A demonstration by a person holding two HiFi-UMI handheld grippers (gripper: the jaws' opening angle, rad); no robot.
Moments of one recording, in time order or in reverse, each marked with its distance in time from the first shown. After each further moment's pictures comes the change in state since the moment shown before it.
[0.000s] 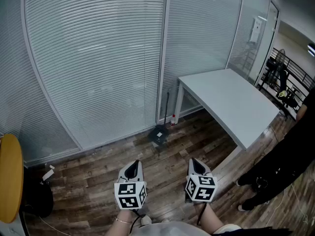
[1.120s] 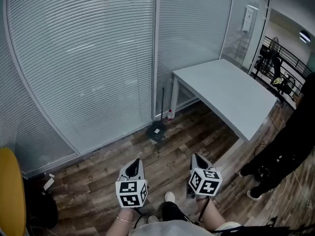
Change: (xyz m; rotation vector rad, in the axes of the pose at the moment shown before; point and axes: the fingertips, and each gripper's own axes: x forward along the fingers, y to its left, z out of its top) left arm 0.037 0.021 -0.011 0.022 0.061 -0.074; right arm 0.032 -0.008 -0.010 0.135 0.024 -0.082
